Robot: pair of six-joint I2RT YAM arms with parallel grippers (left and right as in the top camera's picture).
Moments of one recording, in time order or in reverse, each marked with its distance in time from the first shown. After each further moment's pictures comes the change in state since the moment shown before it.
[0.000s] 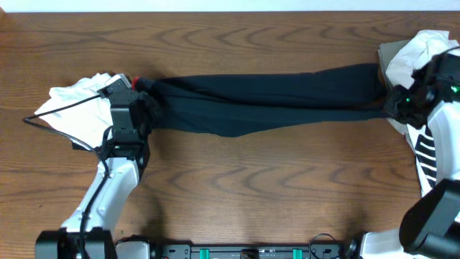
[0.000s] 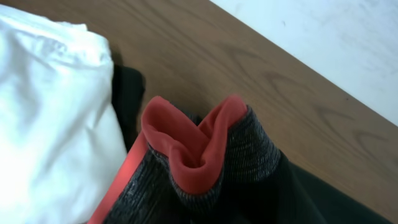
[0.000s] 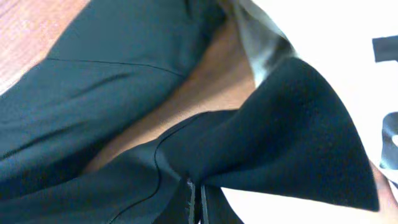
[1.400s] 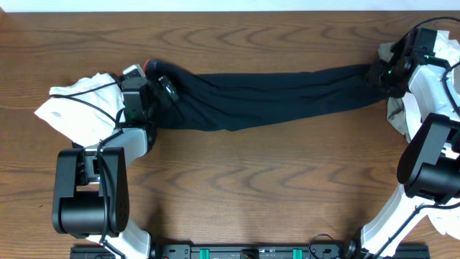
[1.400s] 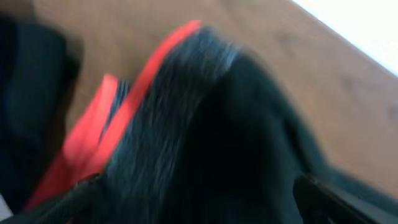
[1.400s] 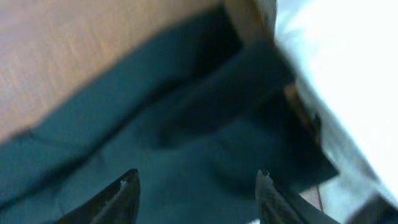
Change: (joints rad) left arm 0.016 0.409 0.119 0.190 0.145 0.027; right arm 0.056 0.406 0.279 0.122 -0.035 -0.068
